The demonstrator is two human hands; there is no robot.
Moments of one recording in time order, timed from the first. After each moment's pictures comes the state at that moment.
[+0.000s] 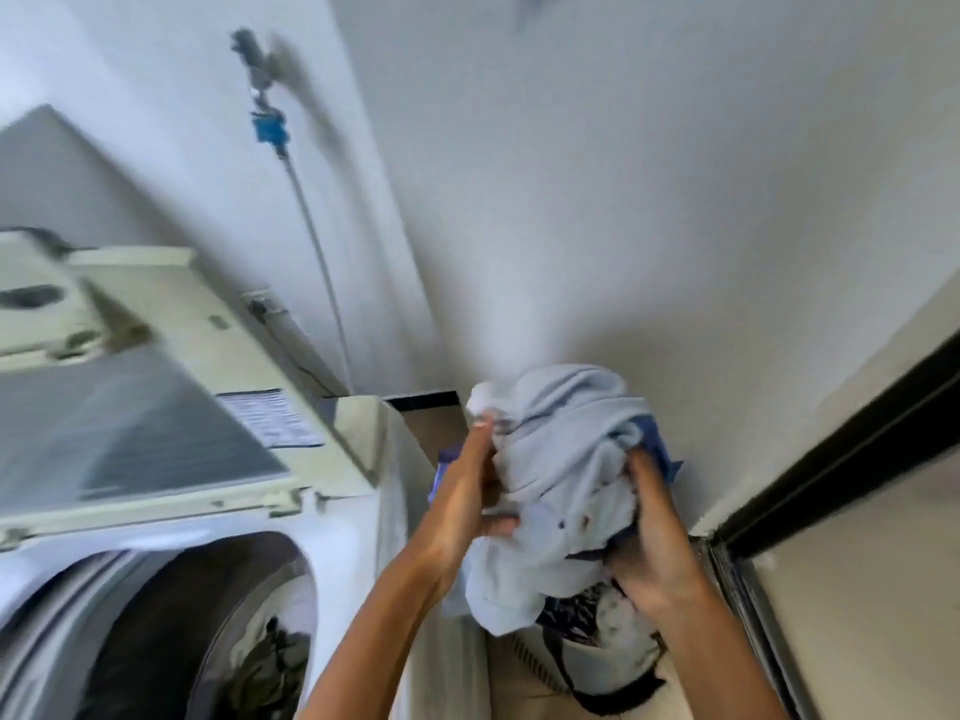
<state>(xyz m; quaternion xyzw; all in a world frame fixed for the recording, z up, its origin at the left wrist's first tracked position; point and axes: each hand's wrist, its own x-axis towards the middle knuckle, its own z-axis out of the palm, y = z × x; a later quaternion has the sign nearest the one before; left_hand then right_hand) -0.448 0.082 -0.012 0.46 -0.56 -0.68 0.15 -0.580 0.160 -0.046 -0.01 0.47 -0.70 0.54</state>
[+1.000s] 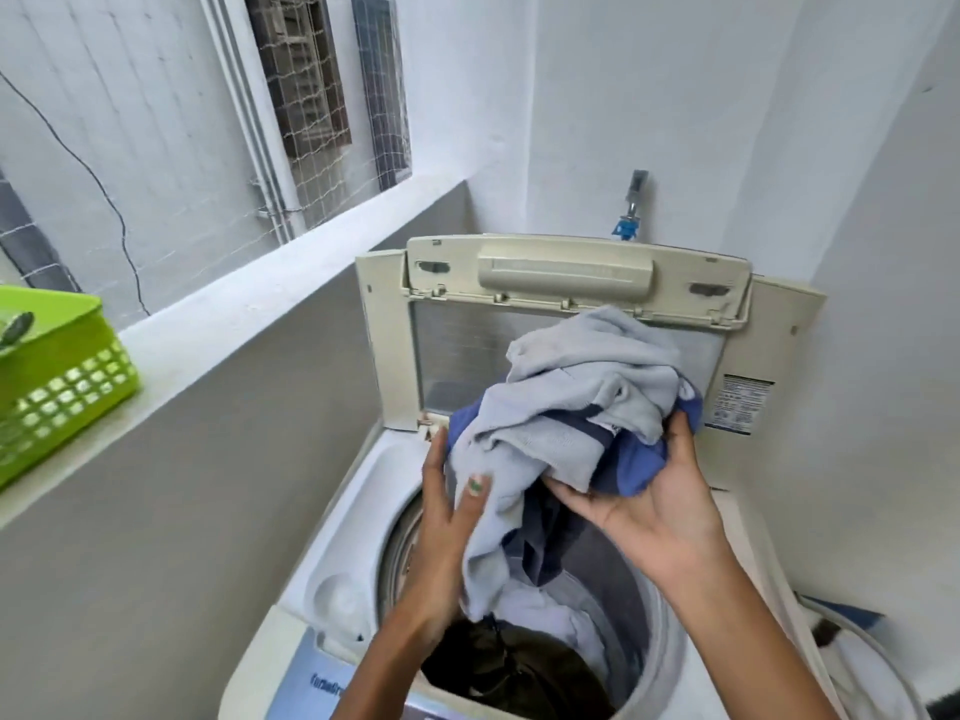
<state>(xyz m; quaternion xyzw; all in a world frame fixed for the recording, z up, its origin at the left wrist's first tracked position) -0.003 0.046 0.033 0.40 -0.57 -0.52 0.49 -0.179 0.070 0.084 -0.09 0.22 -0.68 0.69</state>
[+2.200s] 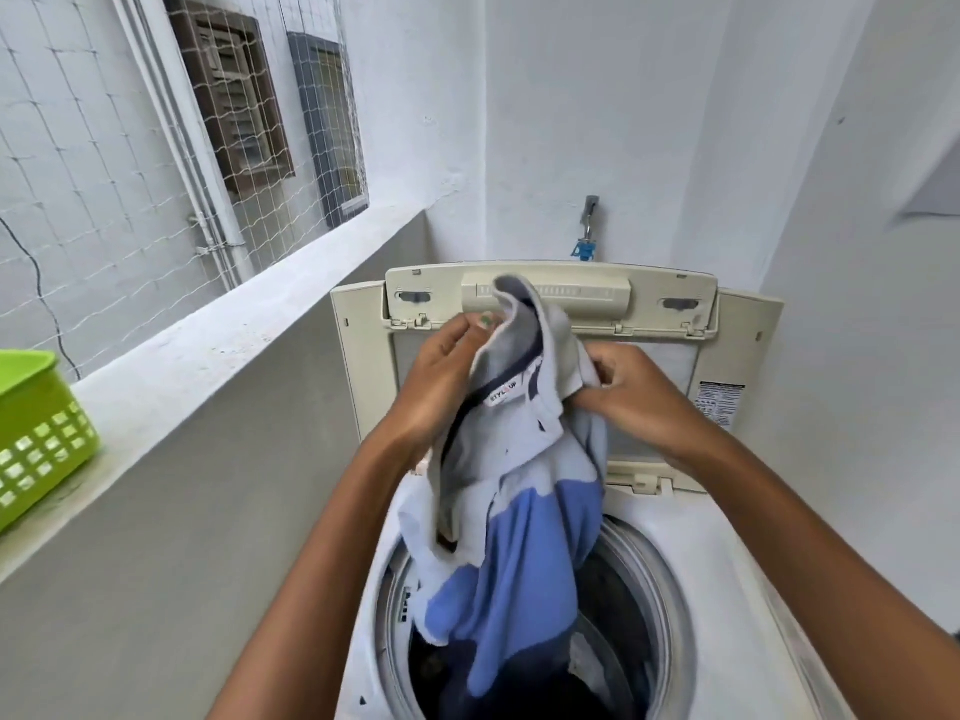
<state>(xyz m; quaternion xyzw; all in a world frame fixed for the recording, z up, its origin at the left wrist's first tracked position) -0.015 -0.048 0.150 0.27 -0.66 -0.54 0.45 -0.182 0.026 0.153 -0.61 0.59 -0.46 0.26</state>
